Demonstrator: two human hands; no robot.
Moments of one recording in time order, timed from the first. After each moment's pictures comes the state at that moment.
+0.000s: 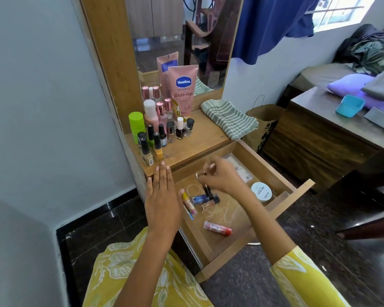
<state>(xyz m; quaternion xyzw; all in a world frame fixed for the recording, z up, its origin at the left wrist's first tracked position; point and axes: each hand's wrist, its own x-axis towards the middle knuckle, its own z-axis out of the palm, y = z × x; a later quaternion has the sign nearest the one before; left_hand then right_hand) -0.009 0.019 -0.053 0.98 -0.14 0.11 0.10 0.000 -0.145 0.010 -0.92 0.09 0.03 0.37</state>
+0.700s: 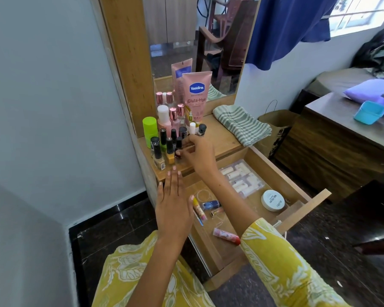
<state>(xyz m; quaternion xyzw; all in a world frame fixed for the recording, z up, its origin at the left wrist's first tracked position) -0.009 0.020 -0.051 0.98 -0.13 0.11 0.09 0.081 -0.088 0.005 -0.89 0.02 -0.17 0.42</state>
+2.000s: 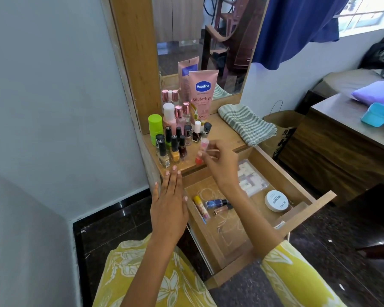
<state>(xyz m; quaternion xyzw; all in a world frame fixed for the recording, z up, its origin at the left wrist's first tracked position) -0.008 0.042 -0.056 0.97 -0.14 0.11 0.15 0.039 -0.108 -0.001 -0.82 0.05 -0.23 0.53</state>
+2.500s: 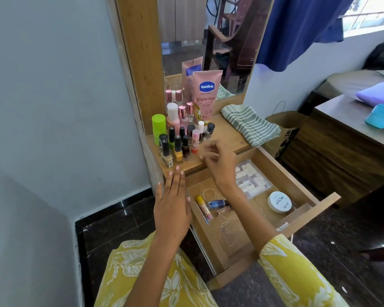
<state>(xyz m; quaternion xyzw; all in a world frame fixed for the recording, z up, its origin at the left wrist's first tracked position) -0.008 0.041 -0.056 0.97 -0.14 0.11 0.17 0.058 -0.109 -0.022 -0.83 0.03 -0.26 0.49</state>
